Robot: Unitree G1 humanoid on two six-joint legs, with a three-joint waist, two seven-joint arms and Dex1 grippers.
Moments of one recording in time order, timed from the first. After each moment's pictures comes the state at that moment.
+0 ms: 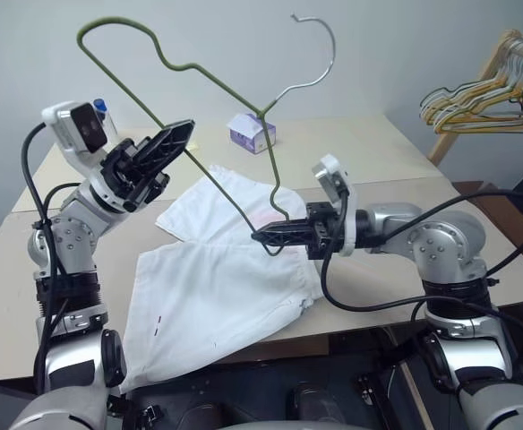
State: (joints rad) left arm -0.66 0.48 0.35 0.13 -1.10 0.74 -1.19; right arm -0.70 -0.45 0.06 -0.19 0.88 1.15 0.90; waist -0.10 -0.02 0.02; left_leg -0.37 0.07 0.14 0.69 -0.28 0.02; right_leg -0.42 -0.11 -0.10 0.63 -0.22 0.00
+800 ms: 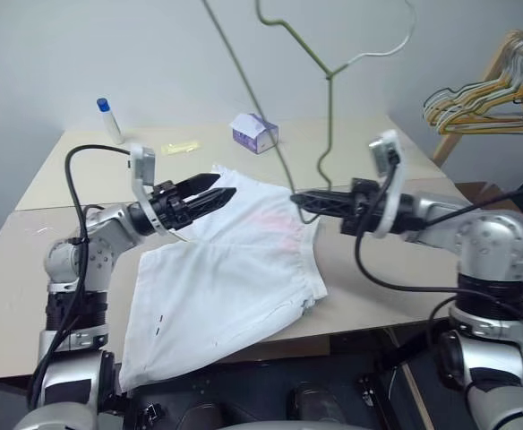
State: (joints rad) left arm -0.52 0.56 0.18 0.04 -0.75 0.68 -0.96; right arm -0.64 -0.57 -0.24 -0.14 1.03 1.30 0.67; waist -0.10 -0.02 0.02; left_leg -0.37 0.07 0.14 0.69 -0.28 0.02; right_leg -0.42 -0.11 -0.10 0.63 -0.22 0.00
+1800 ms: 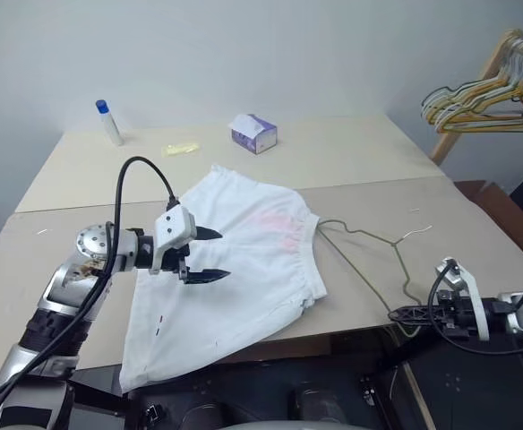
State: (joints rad) left arm -0.41 0.75 -0.14 -0.03 -0.31 0.32 -1.16; right arm -0.27 -1.02 -0.01 0.26 0.88 1.44 1.08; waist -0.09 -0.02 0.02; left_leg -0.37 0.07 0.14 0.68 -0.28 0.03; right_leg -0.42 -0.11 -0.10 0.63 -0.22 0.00
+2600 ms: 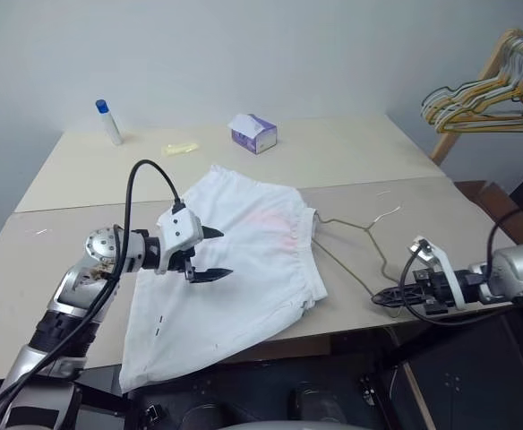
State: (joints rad) left arm -0.39 0.72 -0.15 -0.02 -0.23 0.28 -1.11; right arm -0.62 -0.96 0.39 0.48 0.60 1.31 1.40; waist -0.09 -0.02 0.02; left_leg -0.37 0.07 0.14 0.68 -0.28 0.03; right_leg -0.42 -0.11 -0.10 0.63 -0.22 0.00
